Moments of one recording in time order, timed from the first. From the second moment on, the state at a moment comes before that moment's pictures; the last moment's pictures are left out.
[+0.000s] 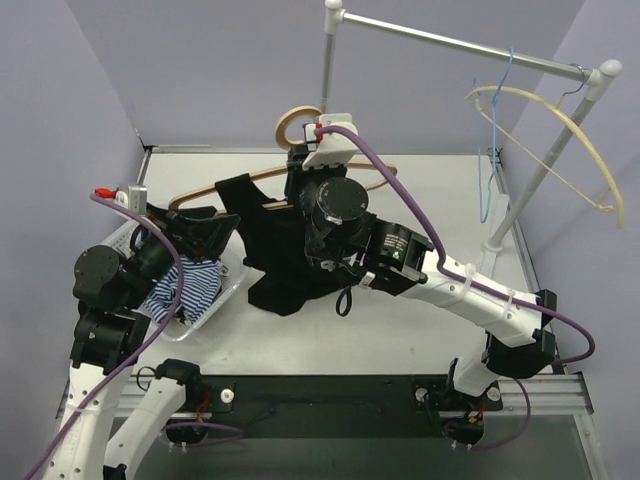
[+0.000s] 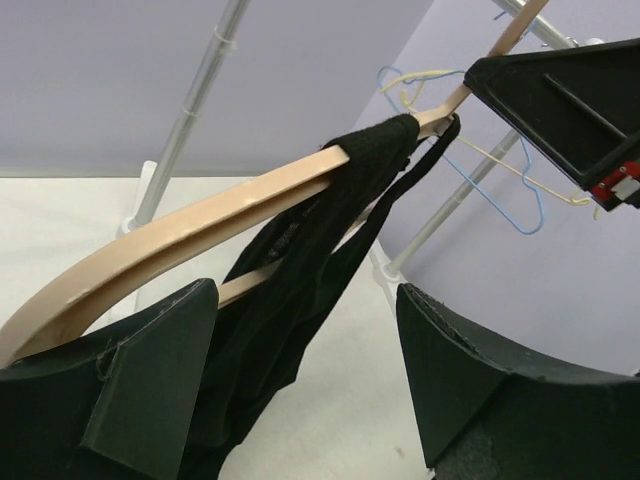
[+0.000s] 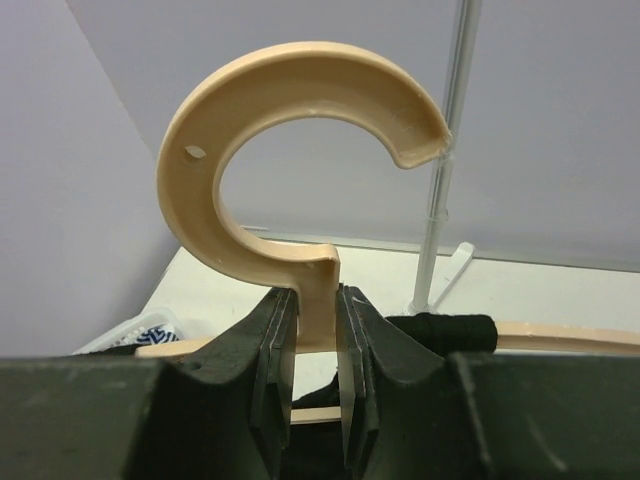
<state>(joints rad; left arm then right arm) -0.24 0.63 1.02 -0.23 0.35 -0.61 1.24 1.58 1.91 -0.18 1.02 0.02</state>
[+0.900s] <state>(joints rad) -0.24 0.60 0.84 -0.03 0.34 -0.59 1.27 1.48 1.67 -0.10 0.94 0.12</state>
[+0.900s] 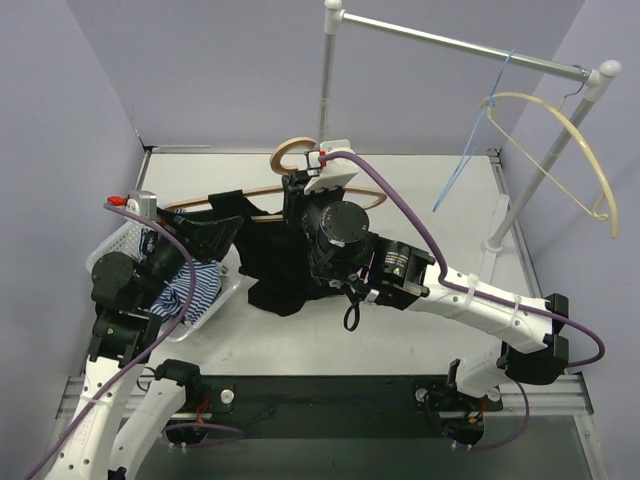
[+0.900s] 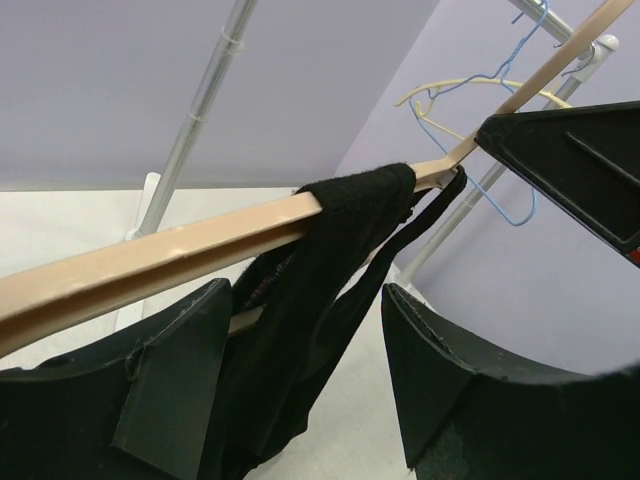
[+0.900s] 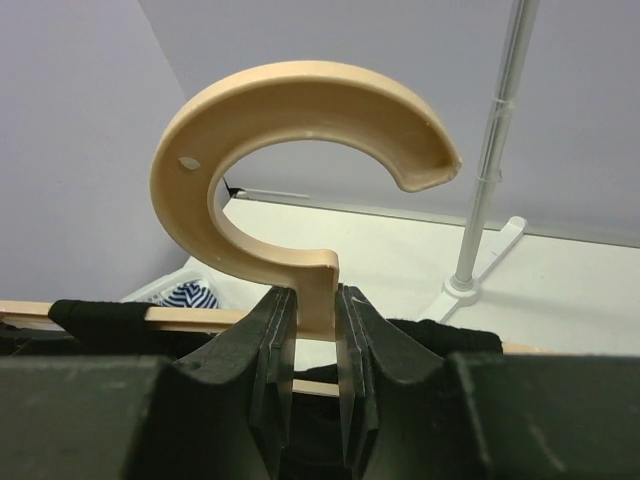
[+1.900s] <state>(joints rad) -0.24 0.68 0.94 -0.23 0.15 -0.55 1.06 1.07 1.26 -0.04 0.77 0.16</state>
